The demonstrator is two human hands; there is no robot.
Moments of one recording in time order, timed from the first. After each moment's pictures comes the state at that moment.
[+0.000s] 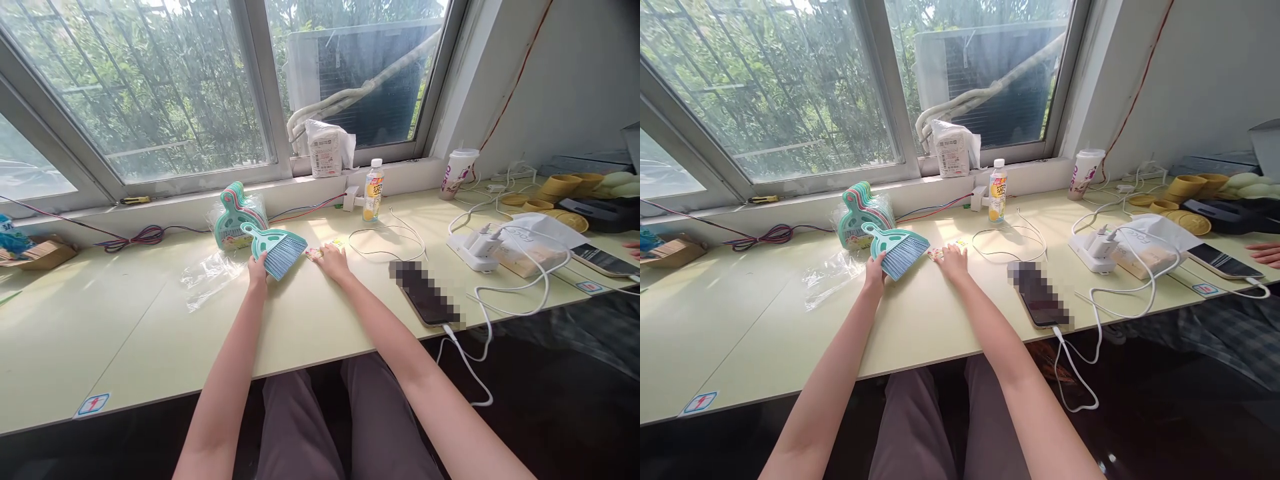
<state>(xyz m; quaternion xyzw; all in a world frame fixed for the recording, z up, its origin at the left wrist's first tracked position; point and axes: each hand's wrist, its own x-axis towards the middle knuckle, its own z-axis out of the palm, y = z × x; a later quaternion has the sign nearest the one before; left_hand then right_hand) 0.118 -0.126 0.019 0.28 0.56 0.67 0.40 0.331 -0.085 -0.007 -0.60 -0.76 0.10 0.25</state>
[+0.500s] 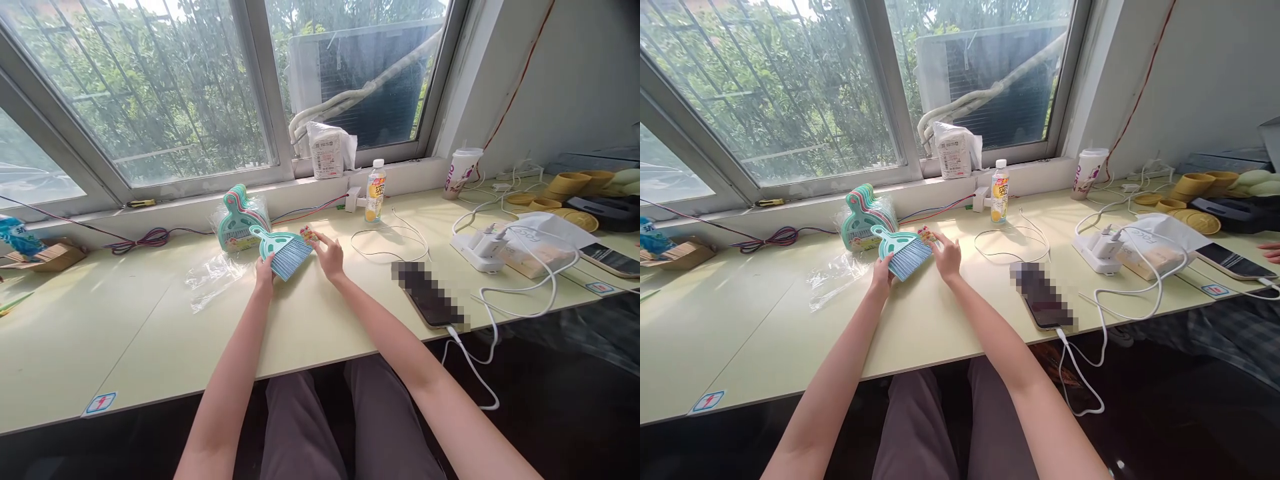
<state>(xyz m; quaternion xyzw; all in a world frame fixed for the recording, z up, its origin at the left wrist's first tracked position) 0.124 -0.125 0.014 0.31 0.53 0.66 0.42 0.312 -0.107 0.029 -0.53 -0.67 0.17 0.49</state>
